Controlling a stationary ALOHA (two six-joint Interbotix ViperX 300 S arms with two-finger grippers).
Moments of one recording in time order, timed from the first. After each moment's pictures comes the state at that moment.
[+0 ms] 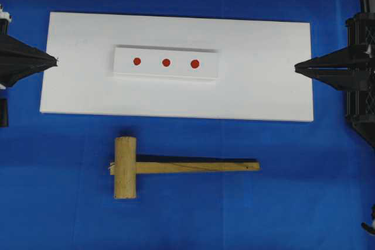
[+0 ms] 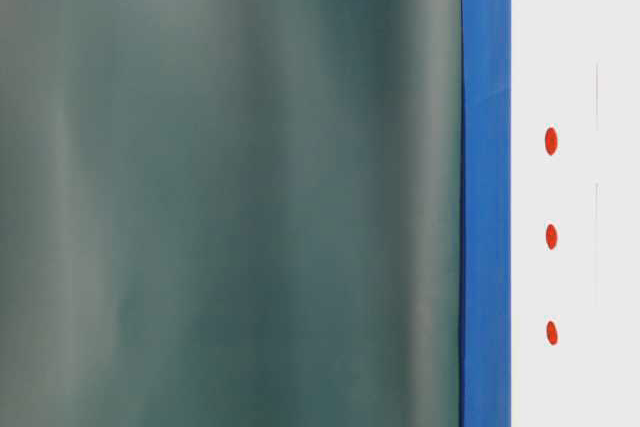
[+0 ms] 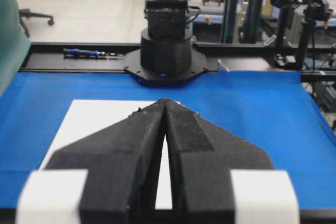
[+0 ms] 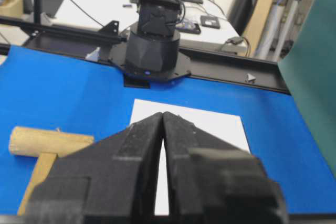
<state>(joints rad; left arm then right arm) 0.00 -0.97 1.18 0.00 -0.29 0.00 0.00 -0.97 1.19 0.00 -0.29 0.00</state>
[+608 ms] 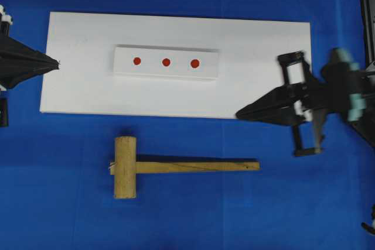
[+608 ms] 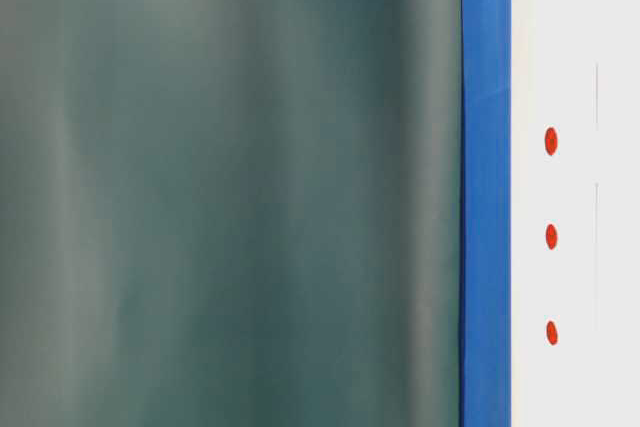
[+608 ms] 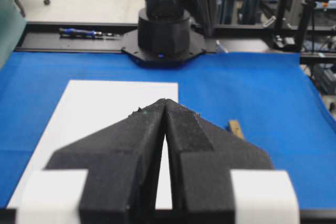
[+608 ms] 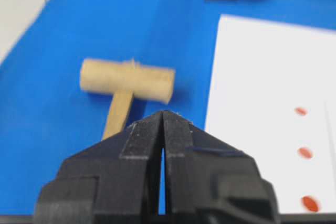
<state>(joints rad) 0.00 -0.97 1.19 -0.01 -0.23 -0.01 0.16 -0.47 0.96 0.02 -0.20 0.13</state>
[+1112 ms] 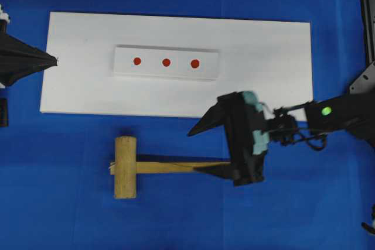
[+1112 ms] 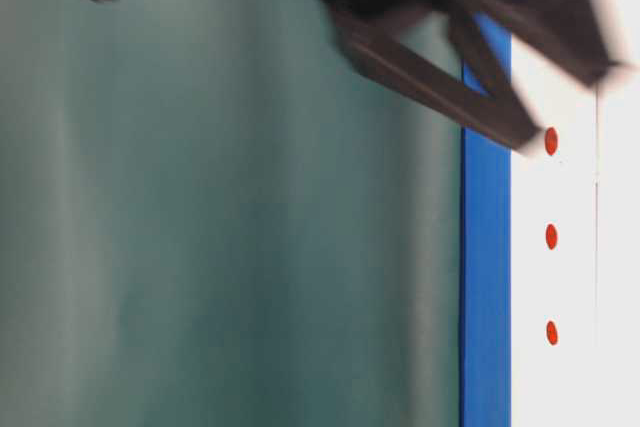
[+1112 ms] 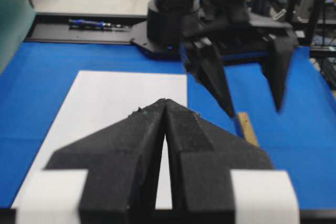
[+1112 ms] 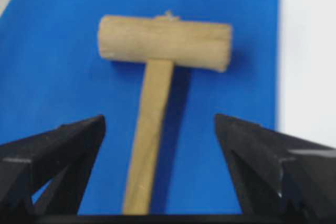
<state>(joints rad) 0.03 -1.00 1.20 -0.01 -0.20 -0.01 0.25 0.00 0.79 0.10 -0.38 0.20</state>
